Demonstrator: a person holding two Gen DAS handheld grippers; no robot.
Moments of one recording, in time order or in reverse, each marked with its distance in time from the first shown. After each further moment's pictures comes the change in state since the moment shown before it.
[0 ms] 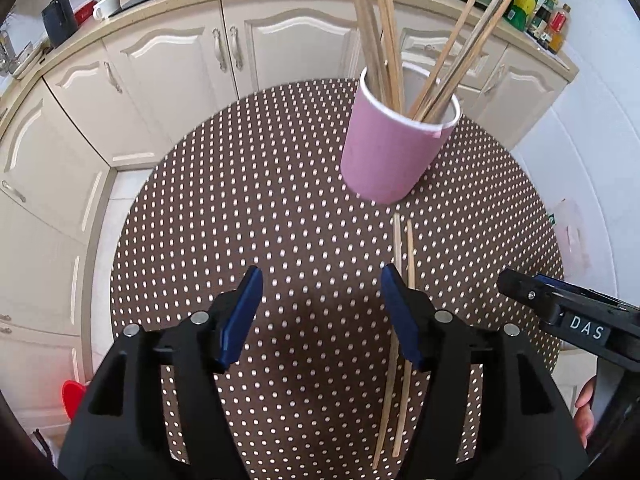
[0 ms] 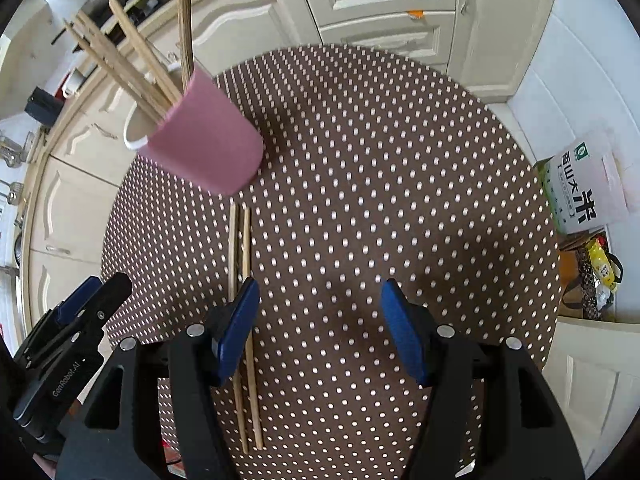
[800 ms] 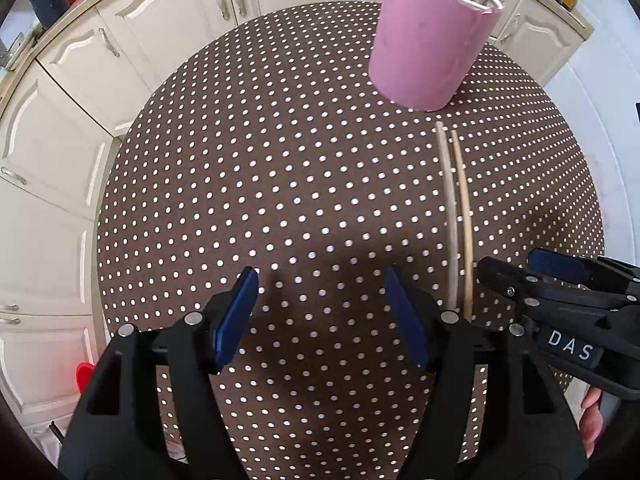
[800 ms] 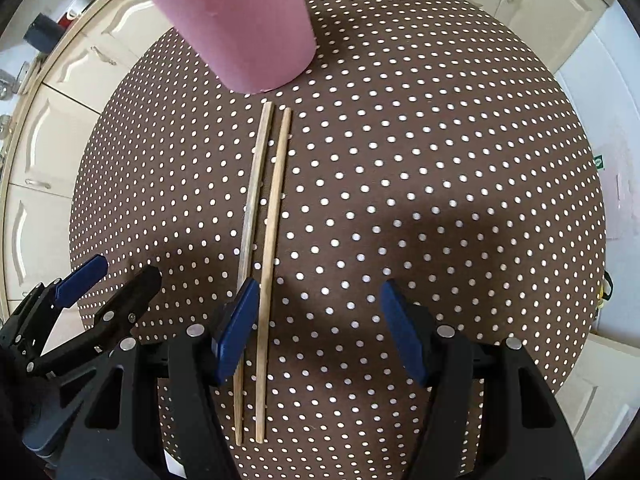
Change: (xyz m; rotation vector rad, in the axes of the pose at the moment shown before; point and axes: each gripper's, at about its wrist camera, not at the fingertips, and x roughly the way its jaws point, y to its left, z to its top) left arm 0.039 0.016 -0.044 0.026 0.148 0.040; right arm 0.071 0.062 -0.041 -0.143 0.143 -0.070
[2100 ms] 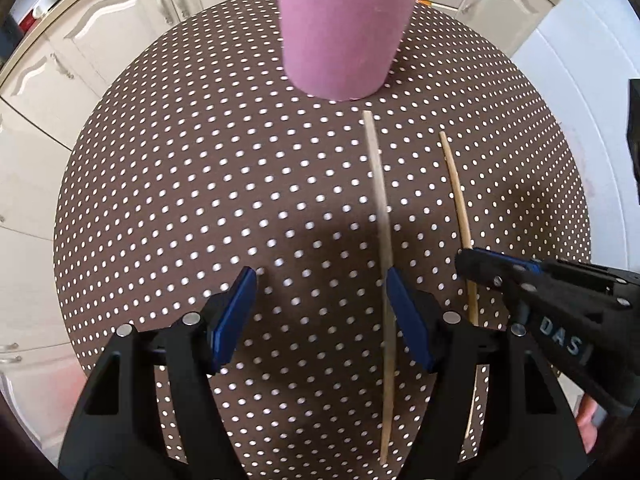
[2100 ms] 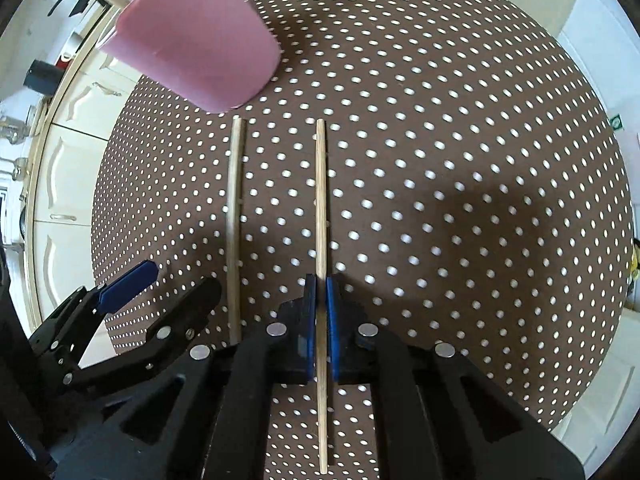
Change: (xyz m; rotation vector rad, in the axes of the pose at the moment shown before) left arm 0.033 -0.066 0.037 0.126 0.054 -0.060; right arm 0.049 0.051 0.024 0.135 0.012 0.146
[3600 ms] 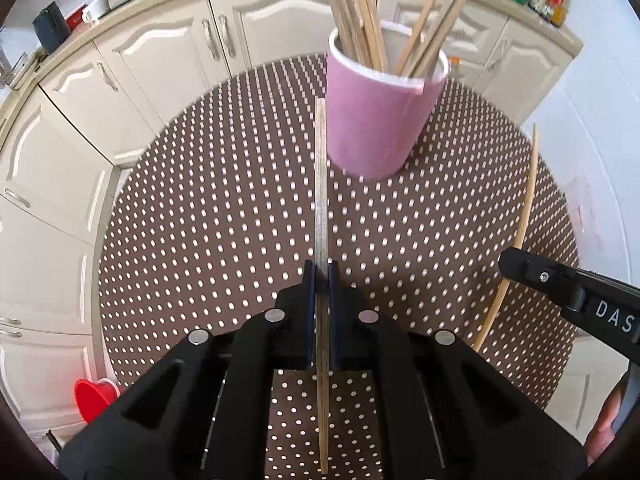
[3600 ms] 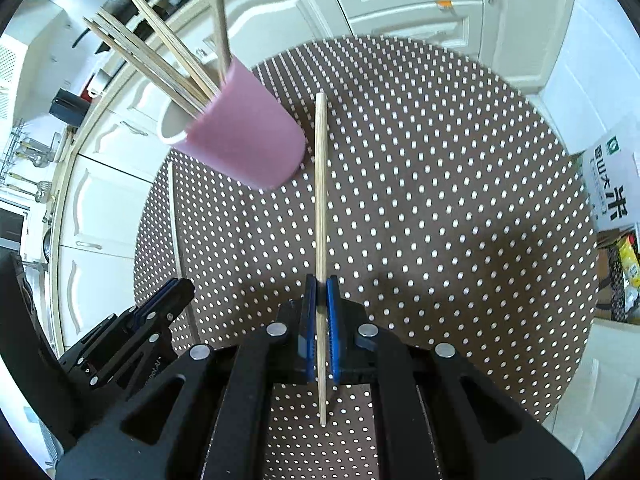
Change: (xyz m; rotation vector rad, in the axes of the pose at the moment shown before) left arm -0.071 0.015 -0.015 -0.118 -0.176 0.068; right arm -0.135 -0.080 0.021 -0.005 -0.154 0.074
